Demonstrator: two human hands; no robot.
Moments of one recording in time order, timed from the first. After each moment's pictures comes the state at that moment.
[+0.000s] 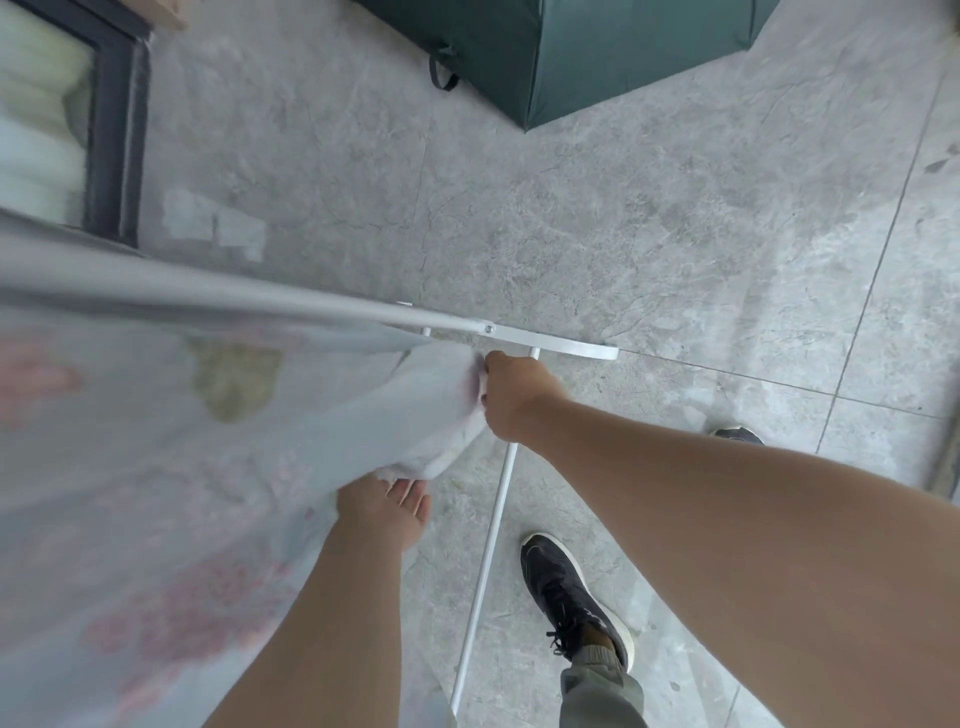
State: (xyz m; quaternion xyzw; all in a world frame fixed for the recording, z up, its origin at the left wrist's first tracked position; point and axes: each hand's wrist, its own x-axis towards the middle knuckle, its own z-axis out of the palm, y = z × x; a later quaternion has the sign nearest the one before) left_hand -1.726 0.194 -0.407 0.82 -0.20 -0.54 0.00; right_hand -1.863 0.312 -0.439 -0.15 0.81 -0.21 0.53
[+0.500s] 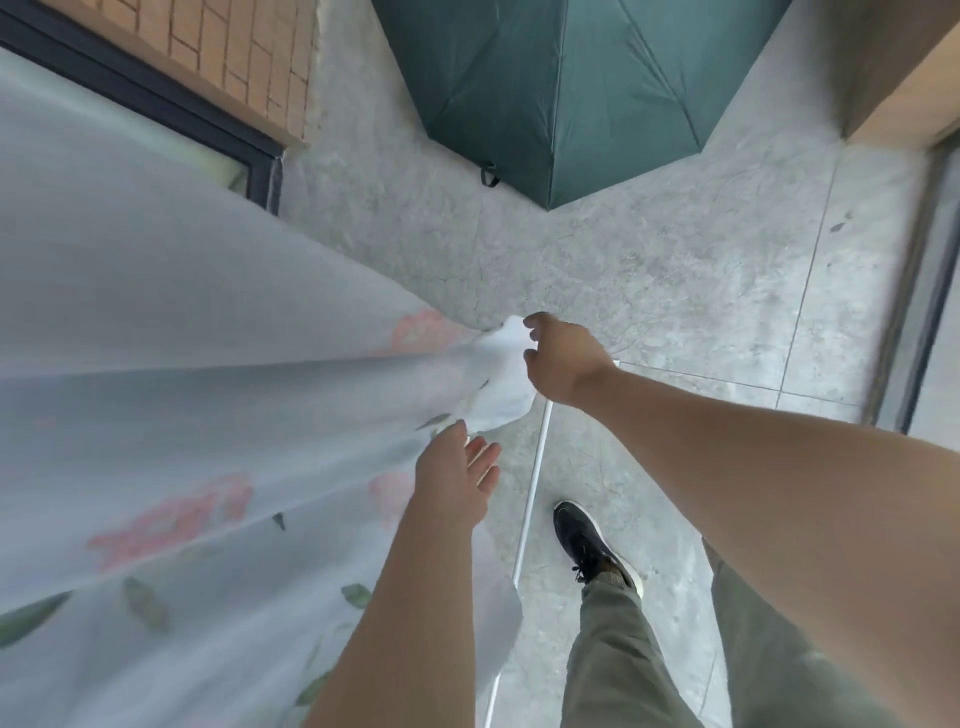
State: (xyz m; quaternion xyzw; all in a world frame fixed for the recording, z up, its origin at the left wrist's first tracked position) left_hand -1.785 0.295 -0.135 0.73 -0.34 -0.59 -0.08; right_hand -1.915 0.392 -0.197 -0.11 0.82 -0.34 0.46
